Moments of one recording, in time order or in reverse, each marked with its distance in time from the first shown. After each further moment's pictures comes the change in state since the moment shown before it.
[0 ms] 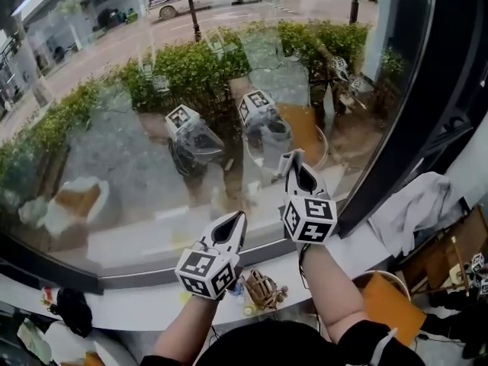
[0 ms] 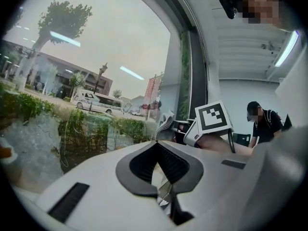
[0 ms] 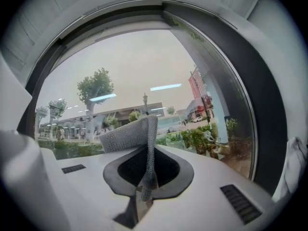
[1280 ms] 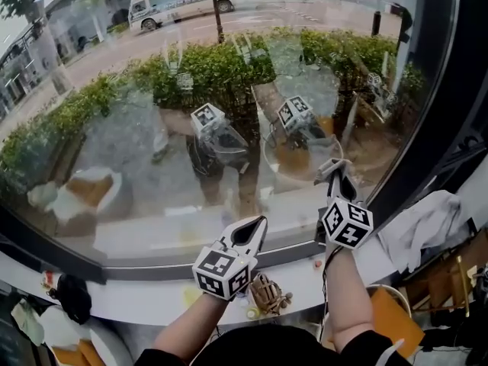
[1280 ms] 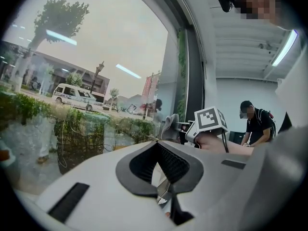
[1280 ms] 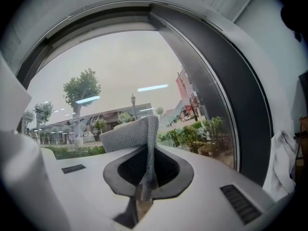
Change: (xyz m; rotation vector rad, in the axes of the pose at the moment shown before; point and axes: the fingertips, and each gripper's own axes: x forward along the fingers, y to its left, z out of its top) left arm 0.000 -0.016 -0.008 0.012 0.020 -0.042; right arm -0.018 -0.076 -0.005 0.068 -0.009 -0.141
